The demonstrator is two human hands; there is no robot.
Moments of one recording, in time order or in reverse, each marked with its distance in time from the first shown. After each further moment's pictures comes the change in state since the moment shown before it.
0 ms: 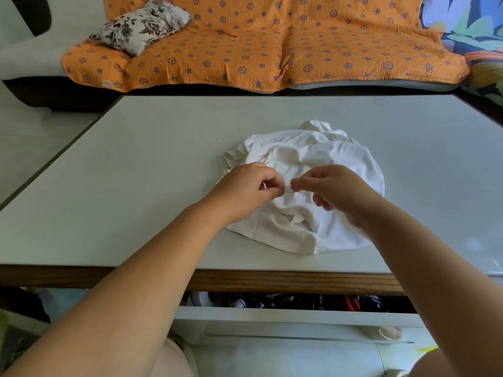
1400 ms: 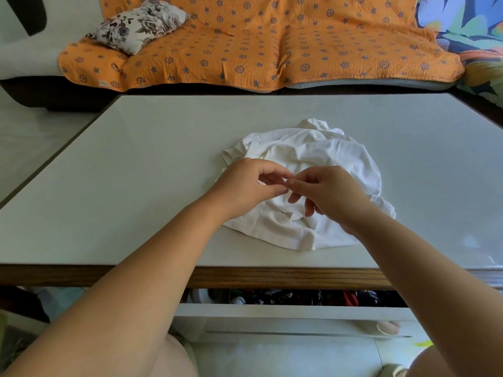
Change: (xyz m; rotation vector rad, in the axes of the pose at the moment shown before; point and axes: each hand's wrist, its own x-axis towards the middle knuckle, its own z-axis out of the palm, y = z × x) left_hand -0.004 0.005 -0.001 -0.213 0.026 -0.003; right_hand -0.016 -0.001 0.012 -0.001 0.039 -0.127
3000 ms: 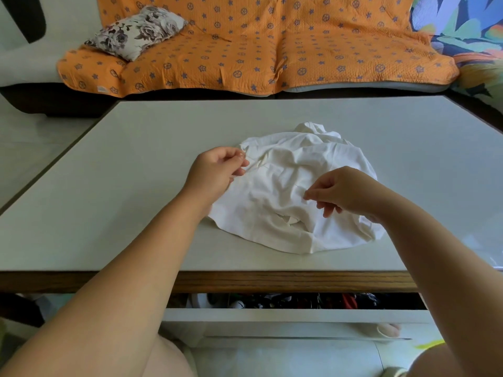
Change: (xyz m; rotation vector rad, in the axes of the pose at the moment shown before) left_hand 0.008 -0.014 -0.021 -0.447 0.372 -0.322; right_hand 0.015 0.014 -0.036 -0.293 -0.121 0.108
